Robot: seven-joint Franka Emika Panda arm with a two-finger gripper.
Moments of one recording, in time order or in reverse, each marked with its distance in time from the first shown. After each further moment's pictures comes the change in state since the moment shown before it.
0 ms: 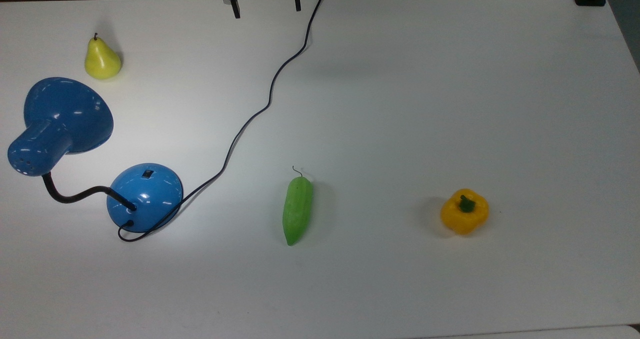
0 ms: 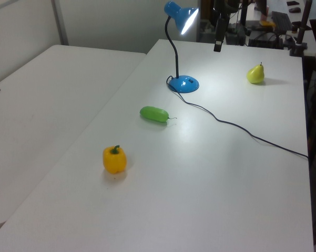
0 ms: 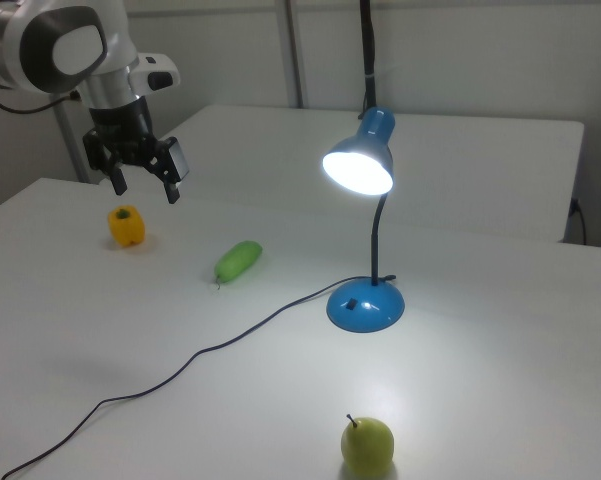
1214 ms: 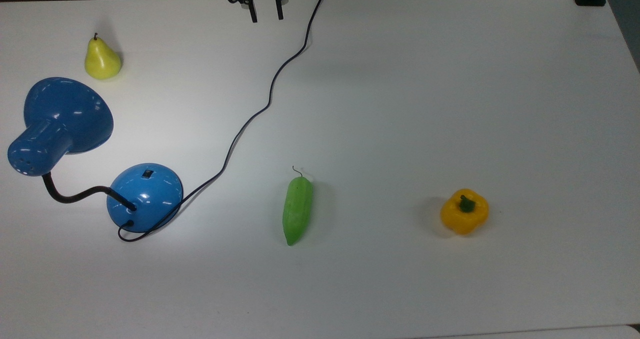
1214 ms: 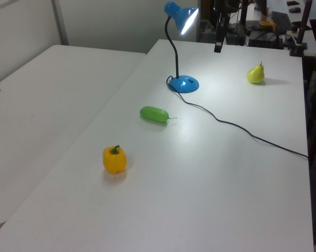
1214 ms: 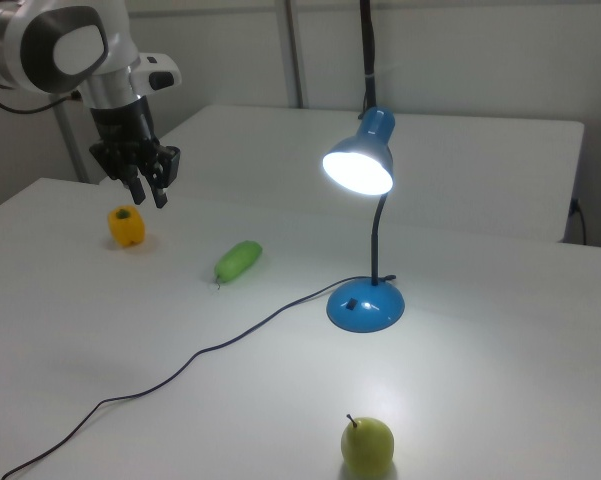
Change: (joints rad) arm -0.003 -0.001 -0.001 0.000 0.000 0.000 -0.008
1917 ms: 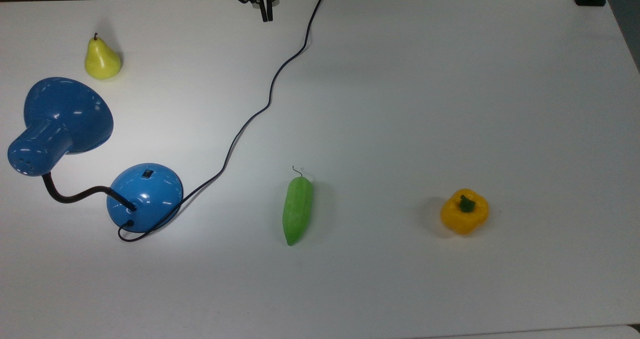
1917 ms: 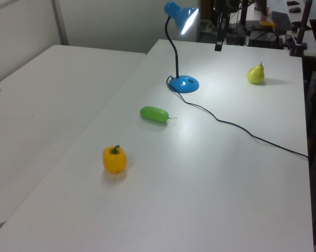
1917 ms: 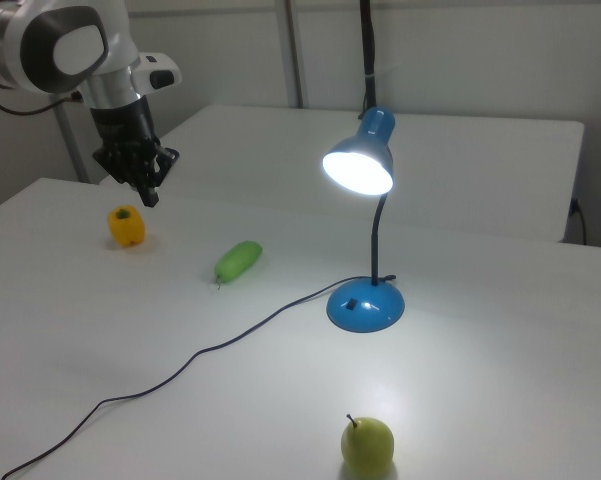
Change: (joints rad) arm 0.000 0.000 0.000 0.000 0.000 0.000 -0.050
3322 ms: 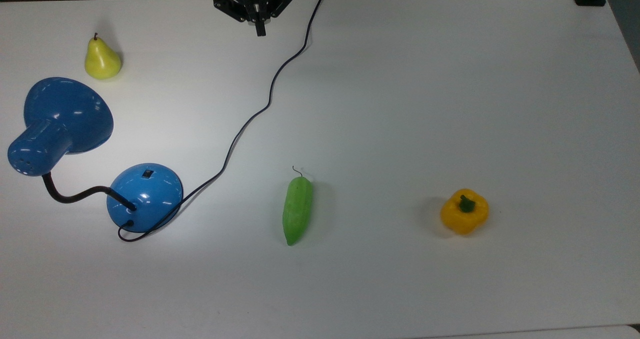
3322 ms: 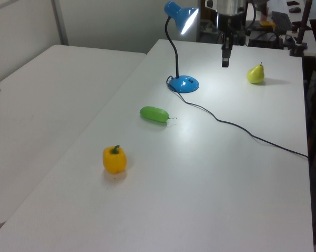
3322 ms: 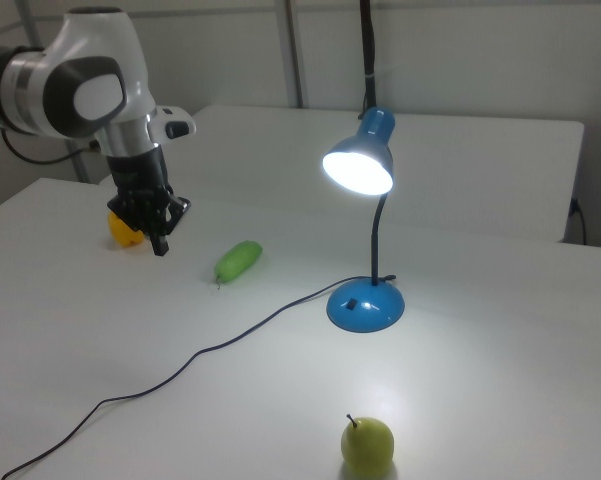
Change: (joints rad) arm -0.003 0.003 -0.007 -0.144 -0.059 0.038 0.000
